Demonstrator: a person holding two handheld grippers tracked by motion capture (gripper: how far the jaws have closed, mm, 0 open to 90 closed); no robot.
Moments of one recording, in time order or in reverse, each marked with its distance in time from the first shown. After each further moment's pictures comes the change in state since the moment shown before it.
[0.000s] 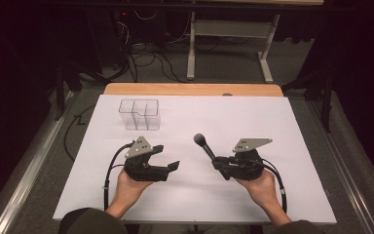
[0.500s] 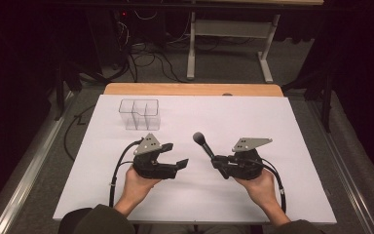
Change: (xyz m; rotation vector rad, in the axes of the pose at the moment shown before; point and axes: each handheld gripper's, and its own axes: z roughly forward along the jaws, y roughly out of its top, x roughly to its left) left arm -0.011 0.013 0.014 -0.016 -0.040 0.005; right arm 0.003 0.003 0.000 -0.022 -0.004 0.000
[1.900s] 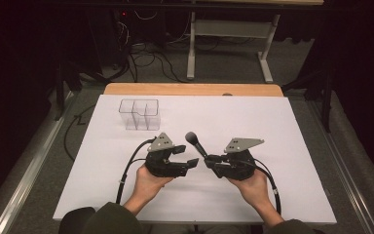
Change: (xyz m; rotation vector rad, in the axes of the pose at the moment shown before) left arm -0.008 0.005 0.026 0.028 -0.055 -0.014; right arm 0.014 0.010 0.011 -0.011 -0.014 -0.043
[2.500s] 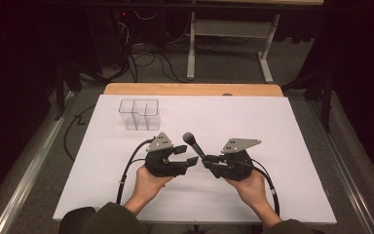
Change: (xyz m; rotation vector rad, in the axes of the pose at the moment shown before) left arm 0.000 0.000 0.000 -0.023 -0.001 -0.016; right arm 0.004 0.003 0.004 0.000 -0.001 -0.014
